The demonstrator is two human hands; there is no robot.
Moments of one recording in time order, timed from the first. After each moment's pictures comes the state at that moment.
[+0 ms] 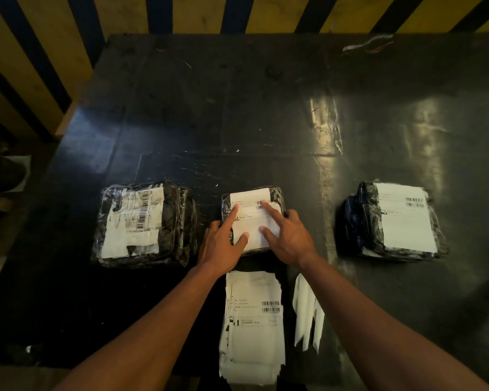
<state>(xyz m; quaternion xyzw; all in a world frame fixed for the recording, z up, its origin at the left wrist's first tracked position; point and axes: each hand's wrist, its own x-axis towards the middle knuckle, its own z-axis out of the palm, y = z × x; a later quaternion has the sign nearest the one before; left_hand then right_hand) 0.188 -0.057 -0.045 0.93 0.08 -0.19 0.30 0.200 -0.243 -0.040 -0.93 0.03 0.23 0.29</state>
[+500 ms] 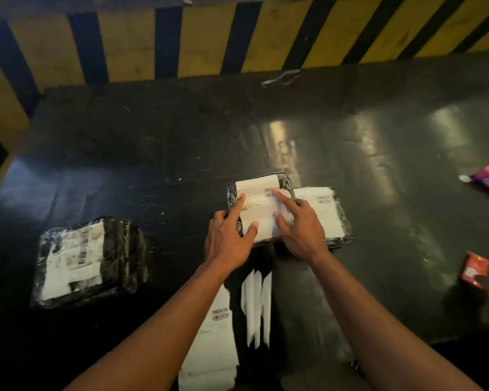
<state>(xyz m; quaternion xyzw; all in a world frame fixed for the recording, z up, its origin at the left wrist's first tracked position) 0.188 -0.197 0.042 0.94 -0.05 -0.12 0.32 0.160 -0.381 0.045 -0.93 0.13 -0.02 0.34</state>
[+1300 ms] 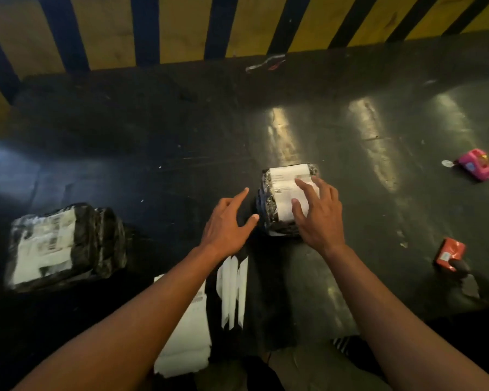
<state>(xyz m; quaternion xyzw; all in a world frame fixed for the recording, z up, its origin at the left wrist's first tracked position) 0.172 -0.246 0.039 0.91 -0.12 -0.17 0.36 0.122 -0.470 0.037 -0.96 0.14 -0.10 0.23</state>
